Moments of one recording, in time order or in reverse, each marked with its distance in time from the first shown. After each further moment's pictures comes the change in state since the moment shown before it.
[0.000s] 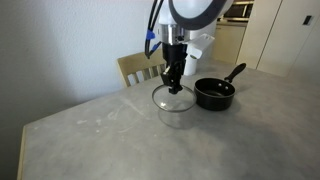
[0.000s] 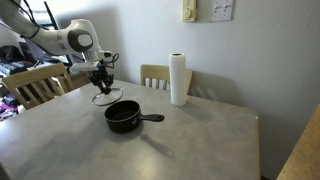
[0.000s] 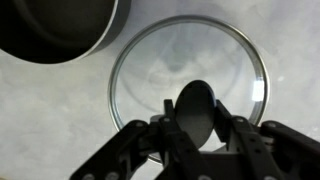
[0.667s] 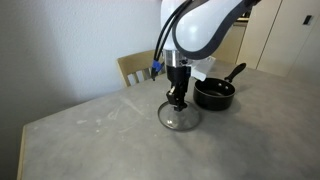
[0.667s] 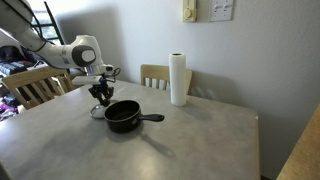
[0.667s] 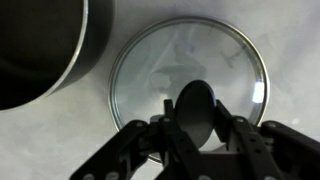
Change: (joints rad) arm -0.013 0.081 0.013 -0.043 0.018 0.057 -0.041
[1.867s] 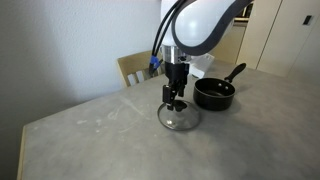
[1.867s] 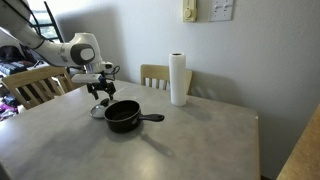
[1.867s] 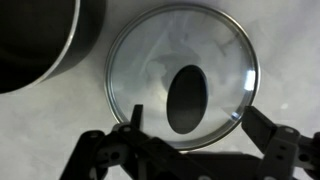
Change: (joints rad) arm -0.004 -0.016 0.010 -0.004 0.015 0.025 -0.006
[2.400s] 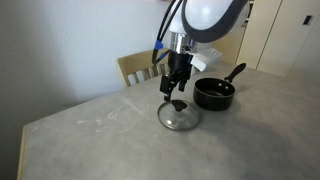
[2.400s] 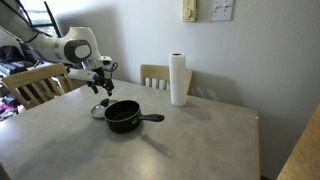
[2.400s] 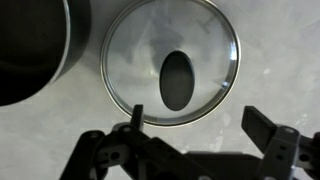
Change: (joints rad) arm -0.033 -0.087 0.019 -0.103 0.092 0.125 0.064
